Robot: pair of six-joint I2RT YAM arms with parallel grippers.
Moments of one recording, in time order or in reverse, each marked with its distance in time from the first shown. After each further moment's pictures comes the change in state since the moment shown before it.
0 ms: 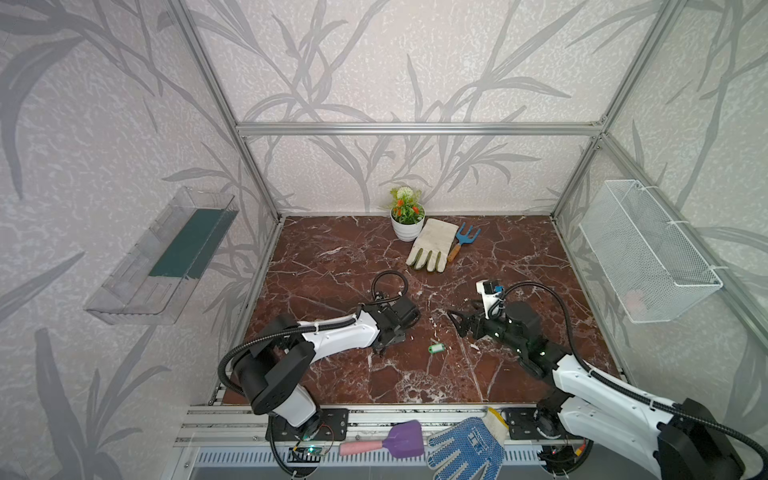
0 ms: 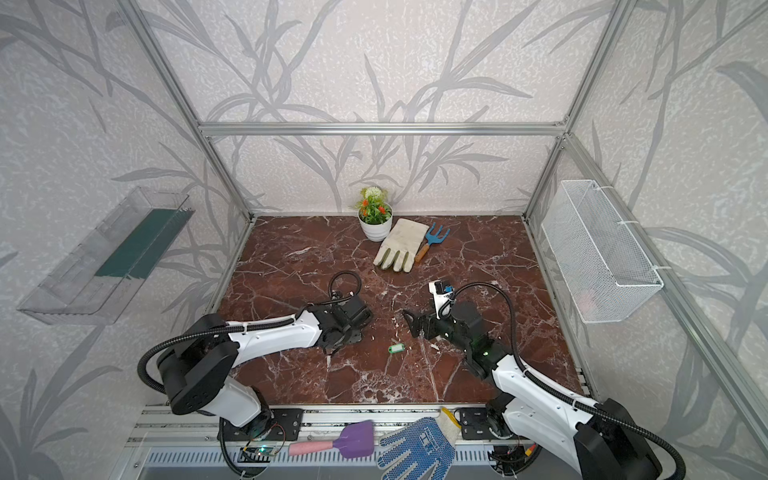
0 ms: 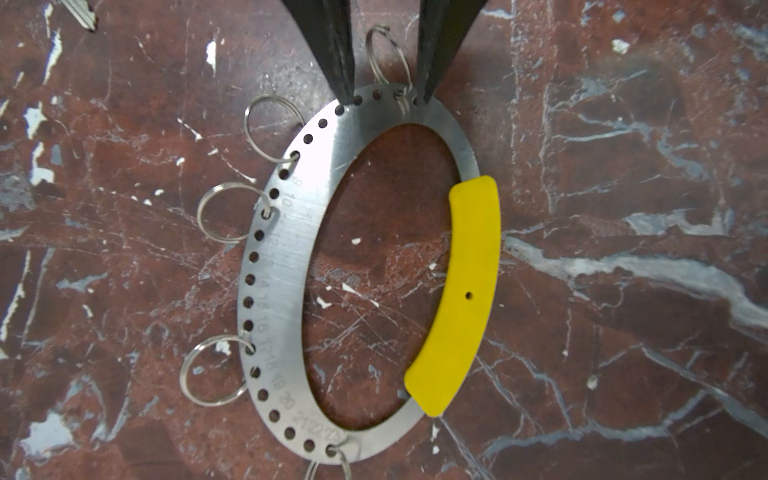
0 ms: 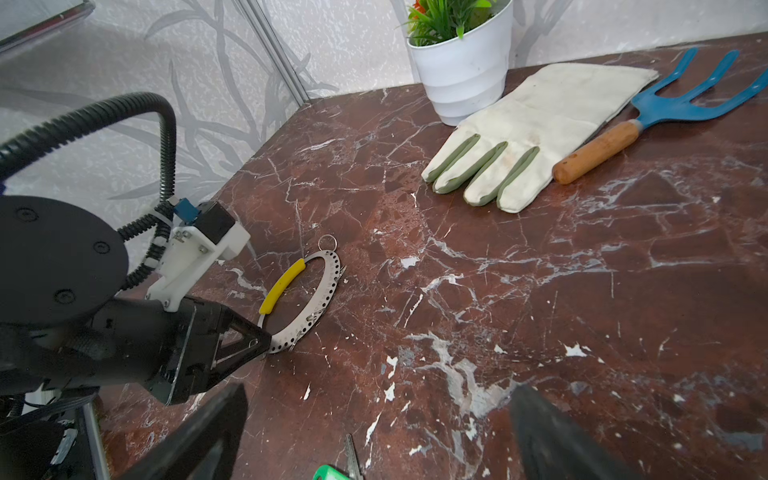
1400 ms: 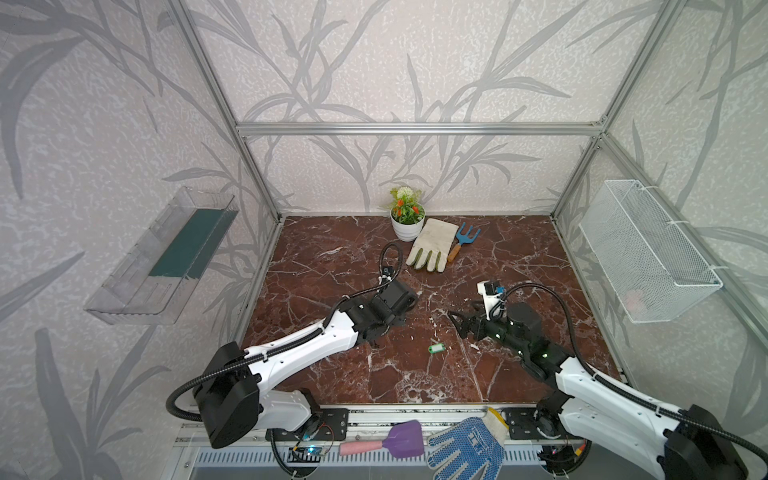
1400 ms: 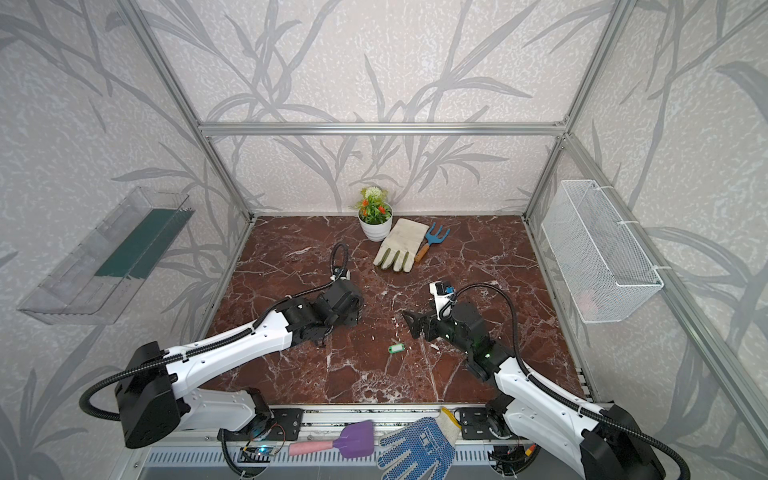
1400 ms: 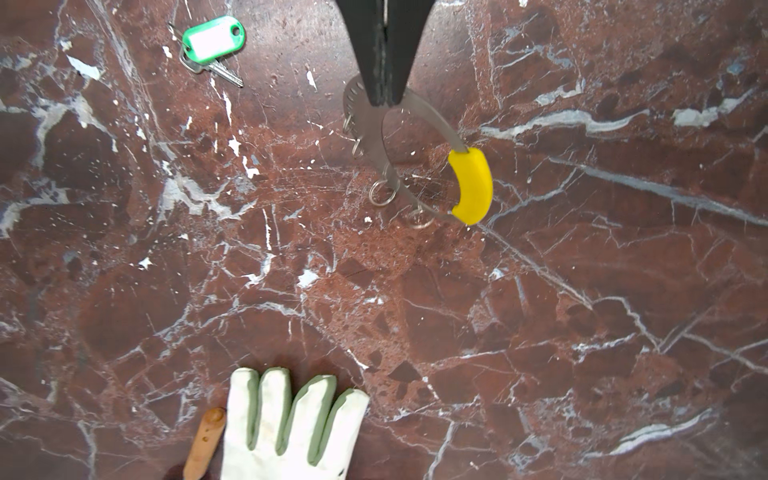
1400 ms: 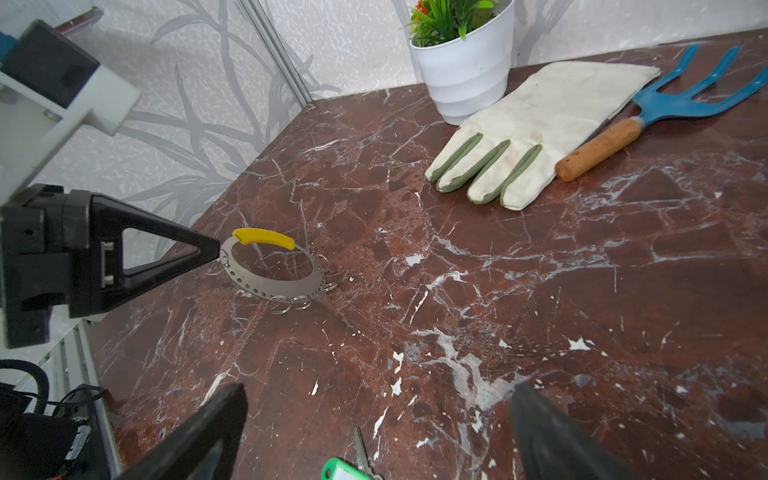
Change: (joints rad) left arm -0.017 -0.246 0.121 -0.013 -0.126 0.414; right arm 0.013 -0.056 0.002 -0.045 0.005 0.019
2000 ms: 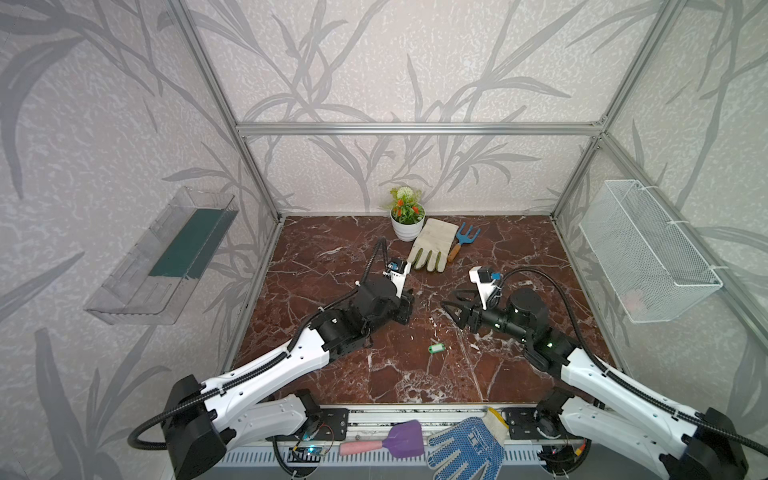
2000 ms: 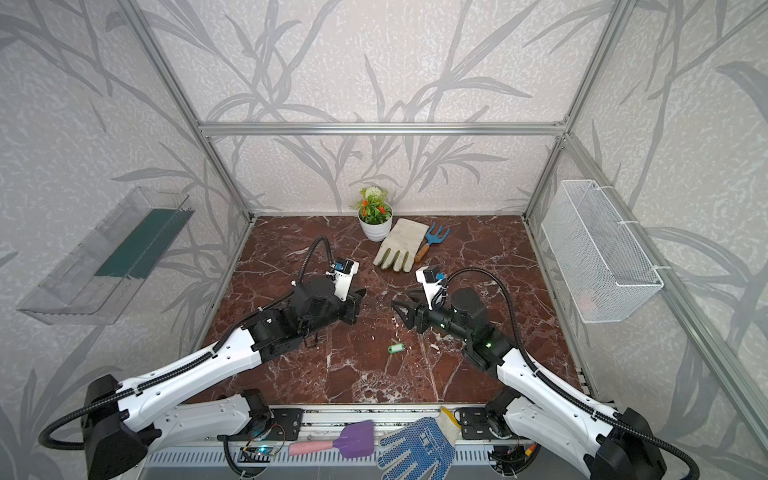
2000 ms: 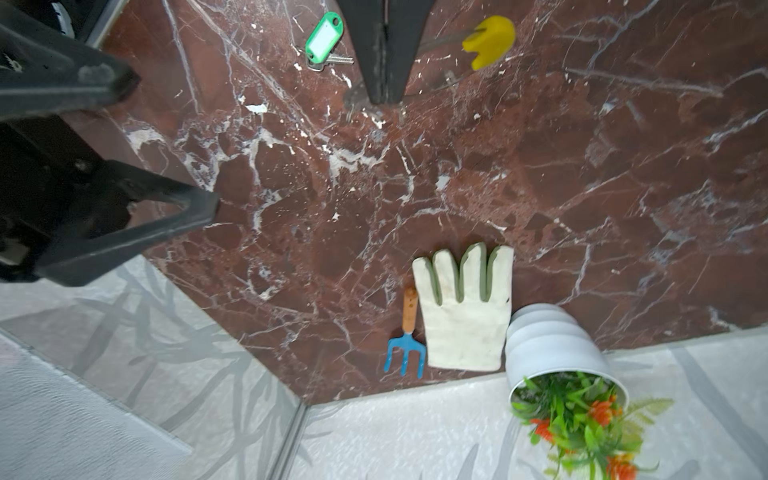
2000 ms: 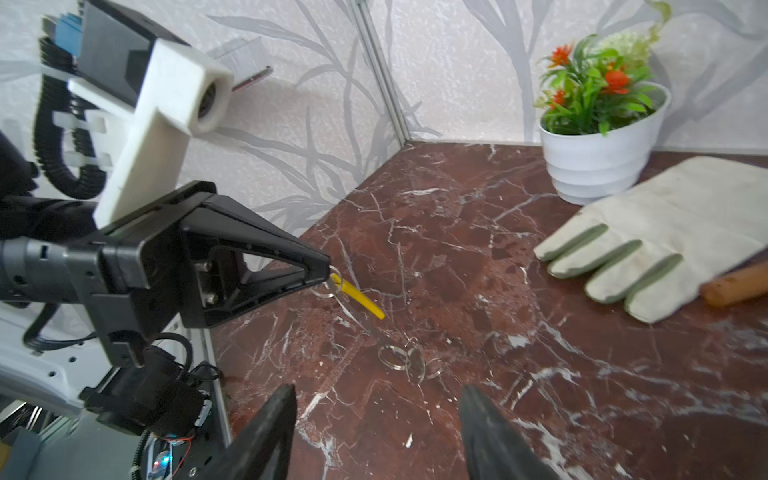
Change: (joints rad) left arm 0.000 -0.234 -0.086 0.337 0.273 0.339; right arm 0.055 0.030 0.225 -0.047 -0.197 -0.033
